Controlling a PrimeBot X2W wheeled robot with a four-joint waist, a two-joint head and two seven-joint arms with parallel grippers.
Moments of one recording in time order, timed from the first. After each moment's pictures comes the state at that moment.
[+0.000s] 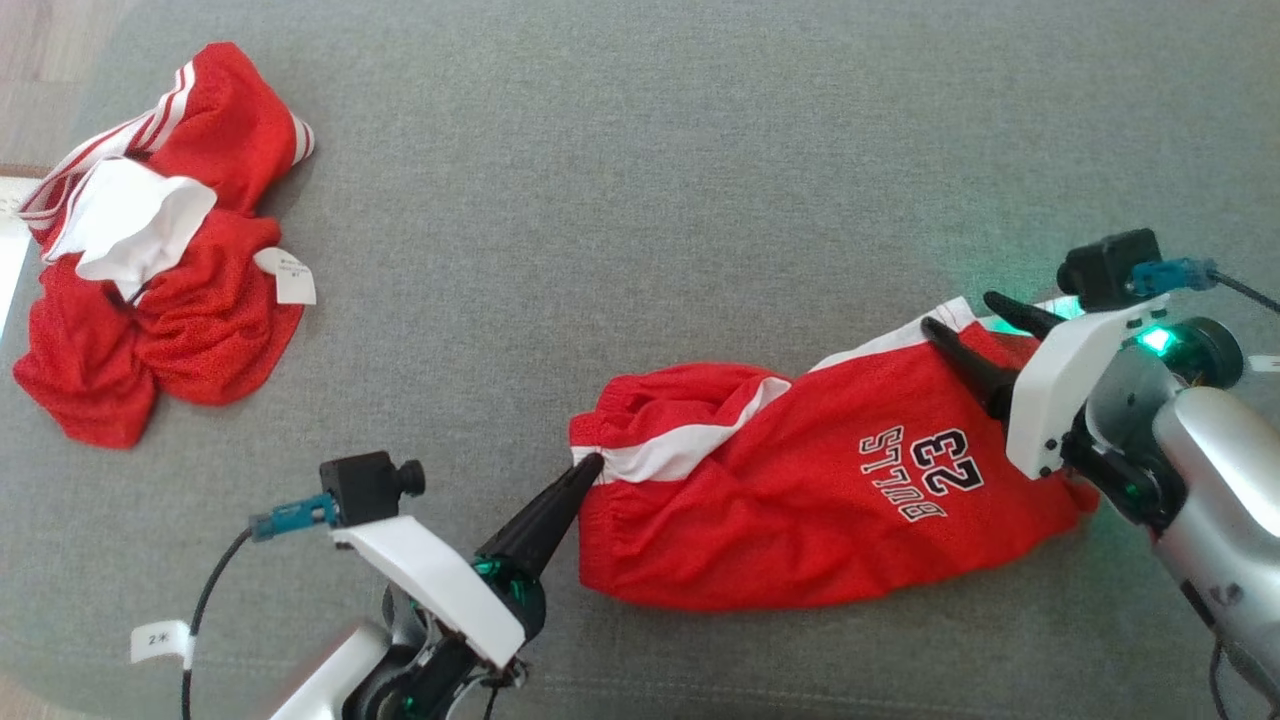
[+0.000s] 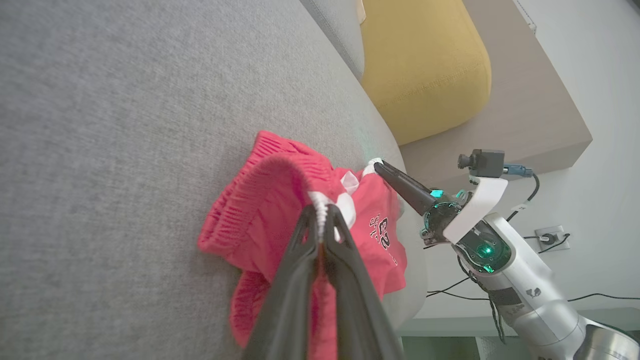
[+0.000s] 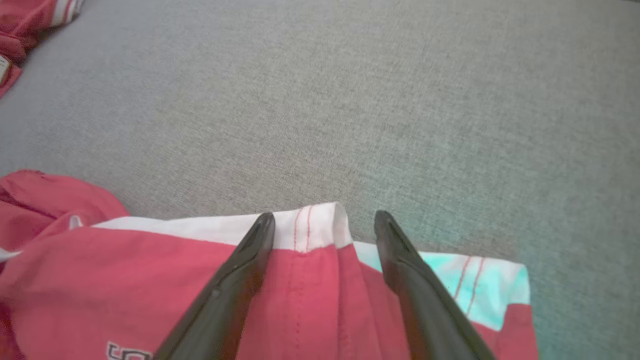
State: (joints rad) left arm -0.25 0.36 -0.81 0.12 -1.35 -0.12 -0.07; right arm -0.56 -0.51 0.65 0.47 0.73 0.13 0.31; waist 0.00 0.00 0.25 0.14
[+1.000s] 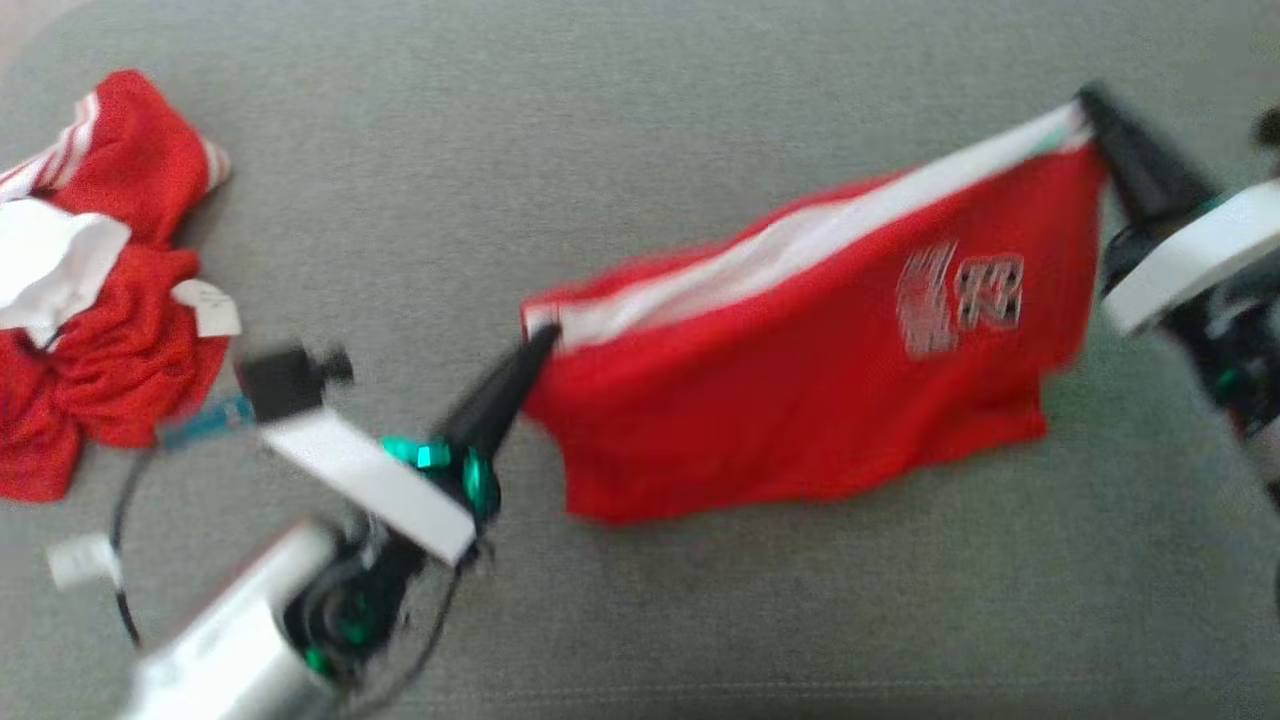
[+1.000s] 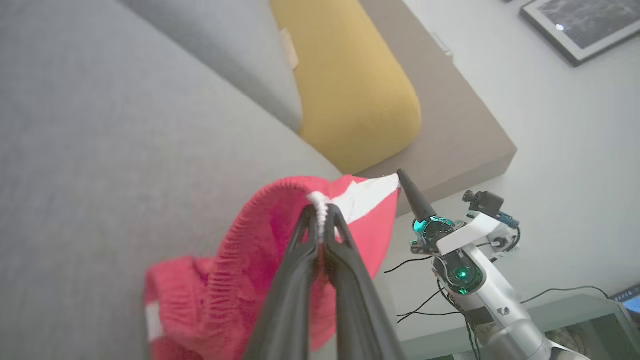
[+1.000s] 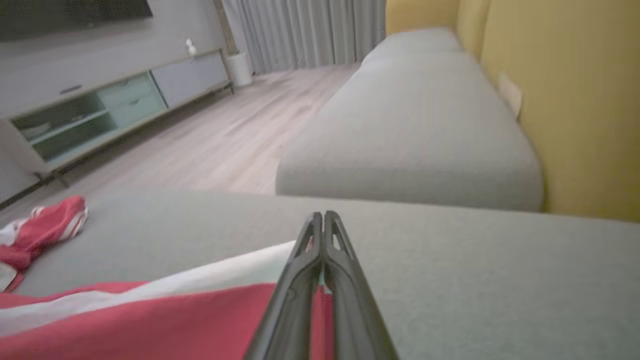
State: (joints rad) left arm -0.37 0.45 -0.83 0.03 -1.44 -0.12 -0.18; right arm -0.67 -0.57 0.59 0.45 0.82 0.13 -0.03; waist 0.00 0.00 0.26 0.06
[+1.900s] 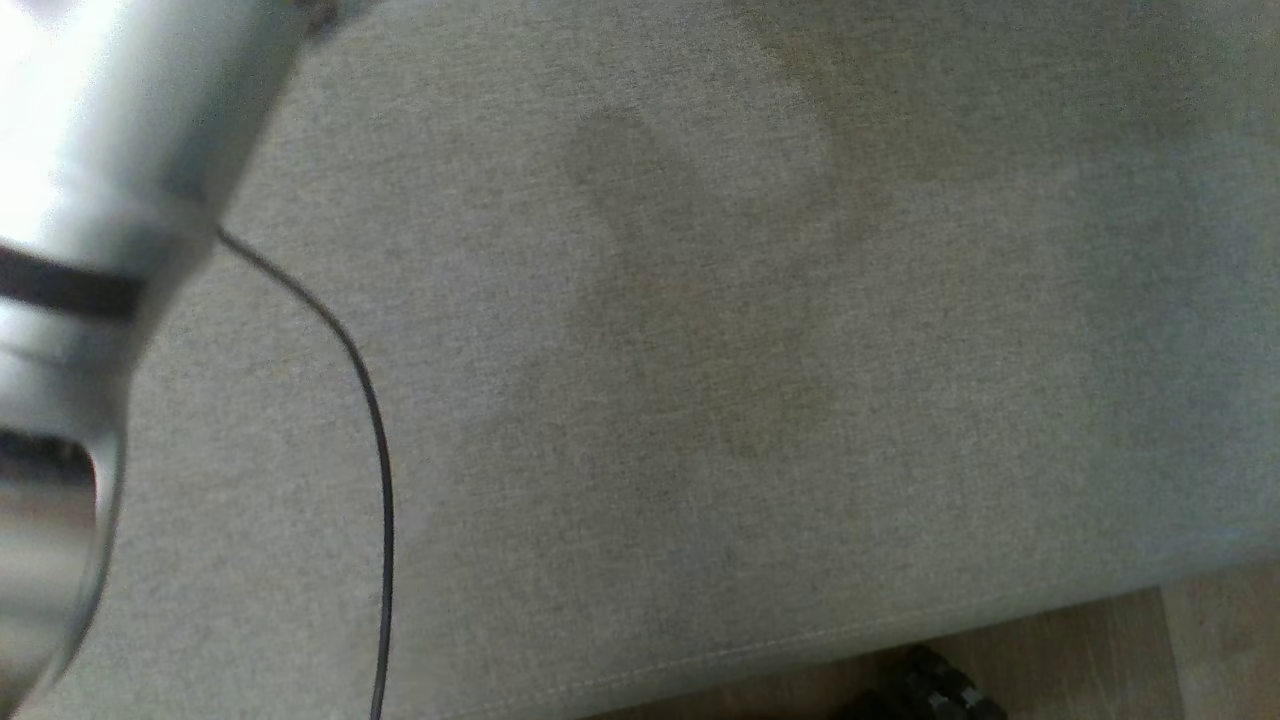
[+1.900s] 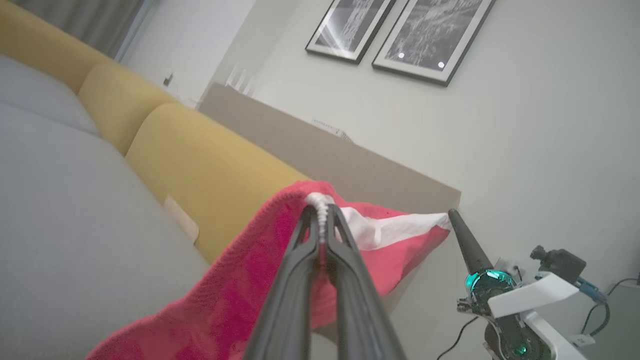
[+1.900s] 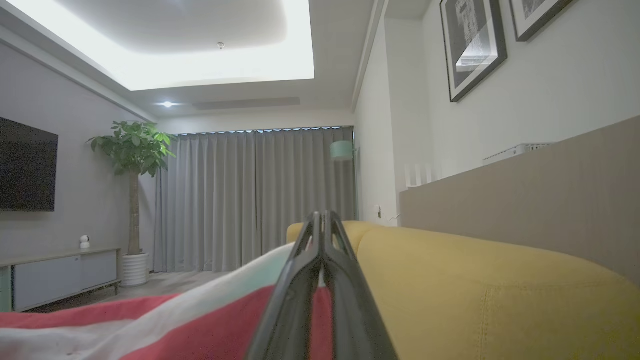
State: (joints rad) left arm -1.46 0.24 -0.79 0.43 -1.25 -0.12 -0.25; right arm -1.37 -0.41 0.13 0.54 0.51 0.13 -0.26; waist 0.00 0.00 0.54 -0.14
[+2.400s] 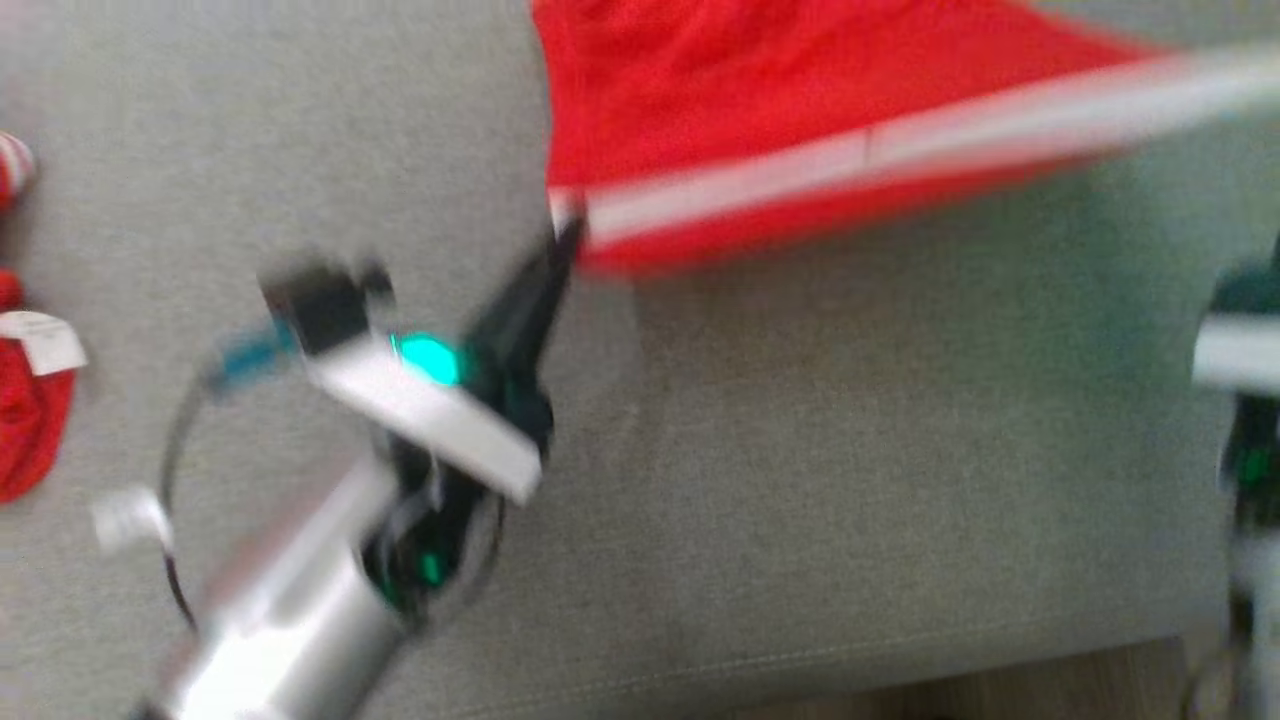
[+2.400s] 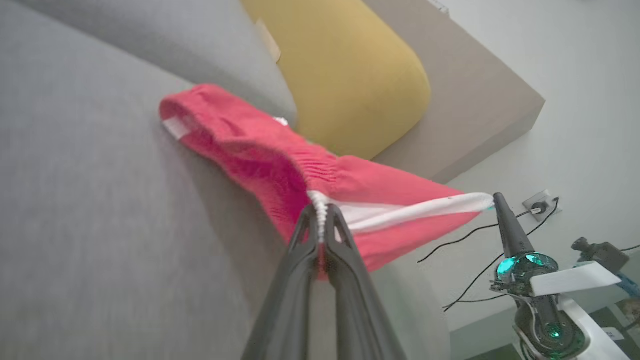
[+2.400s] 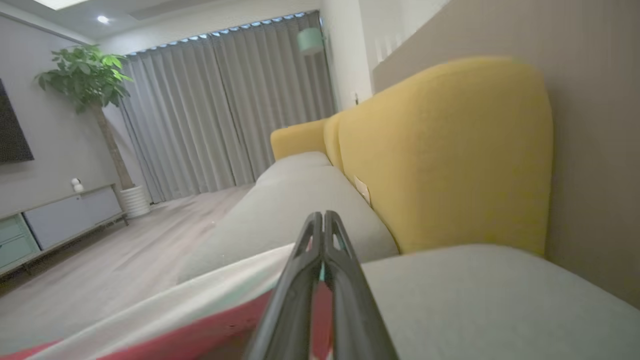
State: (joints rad) left arm -0.57 0.30 -0.77 0.19 -1.13 -0.12 -0.26; right arm -0.40 -0.25 -0.08 0.09 0.46 0.13 -0.25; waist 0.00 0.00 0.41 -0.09
